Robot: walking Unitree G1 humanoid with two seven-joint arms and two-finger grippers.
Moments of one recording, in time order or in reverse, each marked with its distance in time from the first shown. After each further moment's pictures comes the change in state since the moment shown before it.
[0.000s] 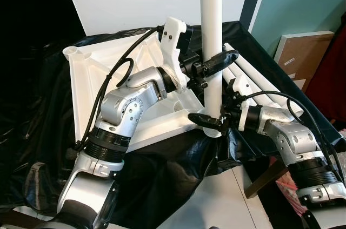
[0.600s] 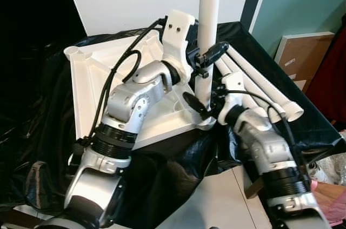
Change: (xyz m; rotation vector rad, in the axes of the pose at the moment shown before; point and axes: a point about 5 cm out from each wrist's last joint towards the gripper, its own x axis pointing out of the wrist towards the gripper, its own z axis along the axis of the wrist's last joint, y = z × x) left arm 0.023 0.000 0.011 0.051 -0.011 0.269; right arm 0.042 0.019 -0.007 0.058 -0.157 -0.493
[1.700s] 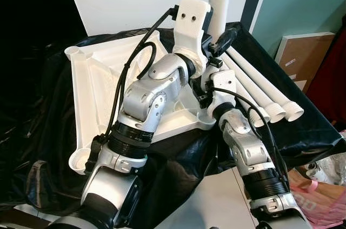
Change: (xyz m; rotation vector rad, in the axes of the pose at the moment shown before) left arm 0.009 -0.014 0.004 0.041 -0.006 0.042; right arm 0.006 -0.002 0.005 -0.127 -0.049 -0.216
